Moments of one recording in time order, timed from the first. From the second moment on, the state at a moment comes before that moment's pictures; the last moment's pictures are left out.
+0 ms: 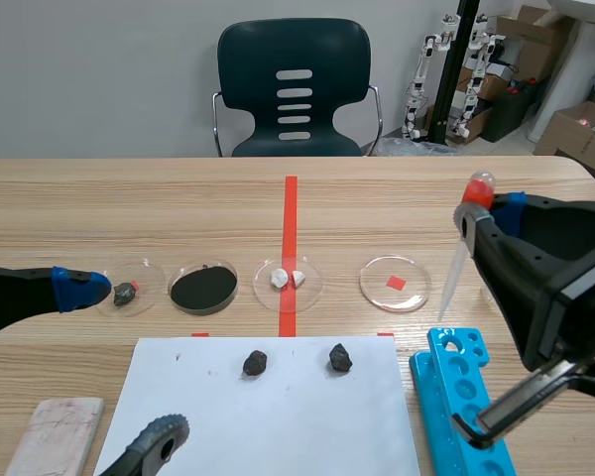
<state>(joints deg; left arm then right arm) 52.6 -25.0 -9.7 118.9 -0.1 -42.6 -26.0 -53.8 17.3 6.3 130.1 -4.8 17.6 16.8</state>
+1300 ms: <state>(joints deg) 52.6 -25.0 -9.7 118.9 -0.1 -42.6 -24.2 -28.4 17.3 6.3 116.8 -3.5 18.5 11.4</state>
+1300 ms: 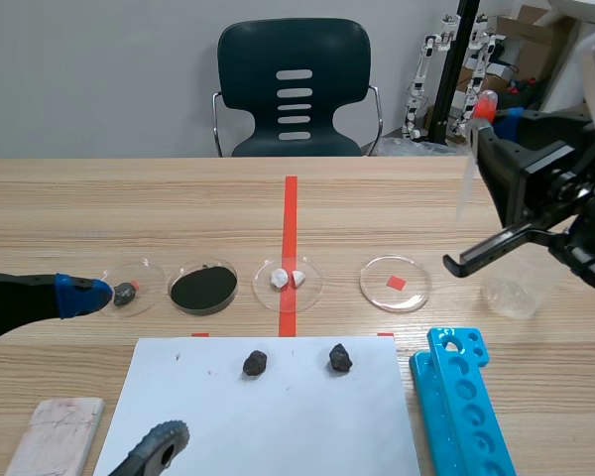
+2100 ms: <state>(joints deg) 52.6 -25.0 -9.7 118.9 -0.1 -42.6 -24.2 -10.0 15.4 5.6 90.6 3.3 28.5 11.6</state>
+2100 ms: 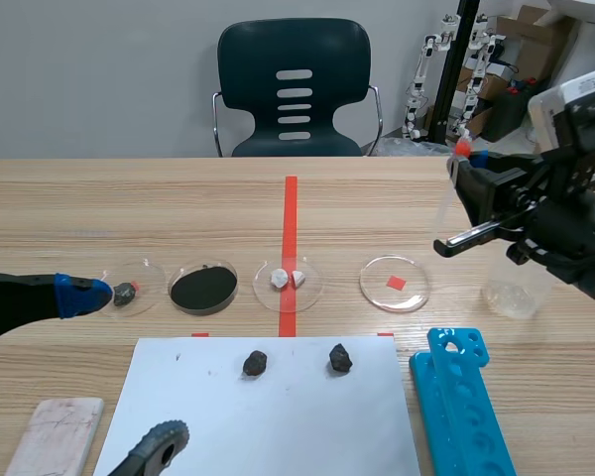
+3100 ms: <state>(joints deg) 52.6 -25.0 -9.7 118.9 -0.1 -42.6 -24.1 -4.8 12.5 1.8 79.1 -0.8 29.9 11.6</state>
